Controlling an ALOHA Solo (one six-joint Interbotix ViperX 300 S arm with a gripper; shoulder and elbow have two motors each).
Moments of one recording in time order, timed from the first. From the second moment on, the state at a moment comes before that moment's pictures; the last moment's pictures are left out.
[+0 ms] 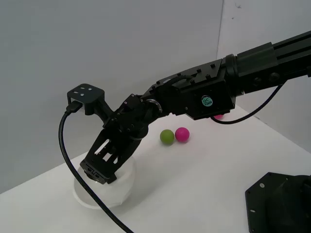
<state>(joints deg) -41.0 95.5 95.0 125.3 125.6 -12.5 23.6 -1.7</state>
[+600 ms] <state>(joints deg) -36.8 104.0 103.5 131.0 131.1 -12.2 23.5 -1.7</state>
